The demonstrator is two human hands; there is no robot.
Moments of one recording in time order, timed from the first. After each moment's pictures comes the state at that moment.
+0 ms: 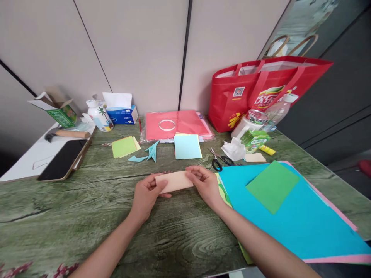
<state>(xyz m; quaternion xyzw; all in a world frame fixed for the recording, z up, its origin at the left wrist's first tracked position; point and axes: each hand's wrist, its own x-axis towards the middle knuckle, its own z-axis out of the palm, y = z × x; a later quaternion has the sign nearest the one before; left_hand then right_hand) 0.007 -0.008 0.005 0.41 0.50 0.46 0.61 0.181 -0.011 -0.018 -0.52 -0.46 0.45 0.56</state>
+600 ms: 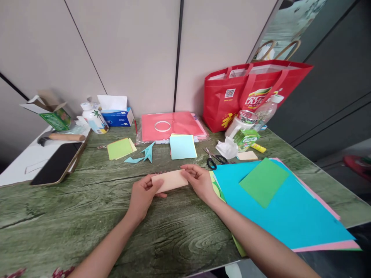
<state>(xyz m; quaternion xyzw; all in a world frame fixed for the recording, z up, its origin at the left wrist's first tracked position) 0.006 -0.007 0.000 0.43 0.50 0.46 0.60 0.184 -0.006 -0.023 -0.50 -0.47 0.46 0.56</state>
